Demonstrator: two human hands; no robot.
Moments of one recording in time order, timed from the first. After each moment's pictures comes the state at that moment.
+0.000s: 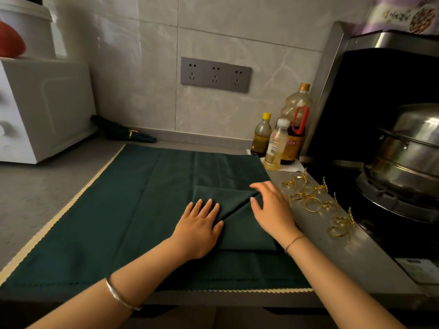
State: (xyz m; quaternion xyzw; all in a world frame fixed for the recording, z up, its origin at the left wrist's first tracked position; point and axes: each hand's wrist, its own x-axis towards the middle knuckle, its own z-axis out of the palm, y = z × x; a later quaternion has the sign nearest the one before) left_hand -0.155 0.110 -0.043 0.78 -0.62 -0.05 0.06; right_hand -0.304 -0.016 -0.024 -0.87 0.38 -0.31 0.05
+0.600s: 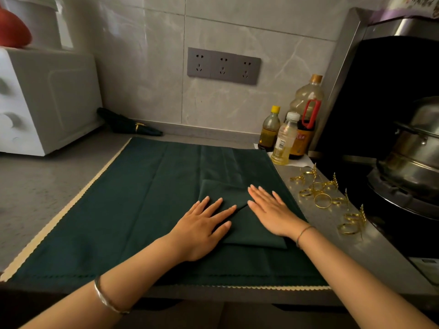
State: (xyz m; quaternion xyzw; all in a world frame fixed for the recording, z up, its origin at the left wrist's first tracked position) left_hand -0.142 0.127 -0.041 0.72 -0.68 -0.09 0.12; right_hand -0.298 -0.037 -0.037 -0.93 0.36 0.01 0.09
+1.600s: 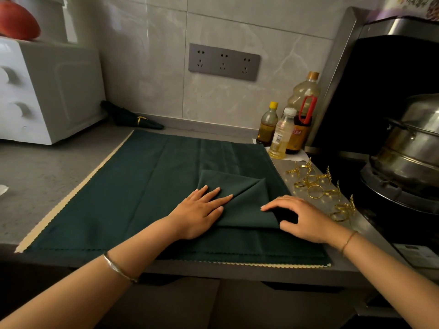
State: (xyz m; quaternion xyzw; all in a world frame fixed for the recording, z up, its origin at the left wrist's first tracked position) left_hand -0.141 0.130 -0.039 0.72 -0.68 -0.10 0.12; right_hand -0.382 -0.005 -0.006 -0.95 0.25 -0.09 0.17
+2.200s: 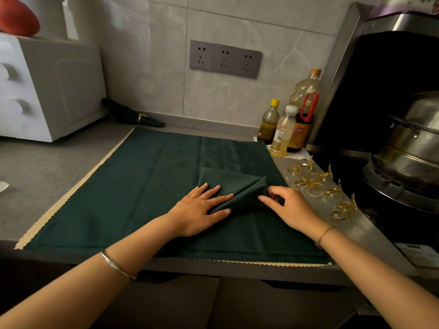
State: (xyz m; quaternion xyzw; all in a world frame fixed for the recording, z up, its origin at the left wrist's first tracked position) left_hand -0.141 0.132 -0.038 0.71 -0.67 -0.13 0.13; right_hand -0.351 -0.011 -0.023 -0.91 0.30 -0.23 0.16
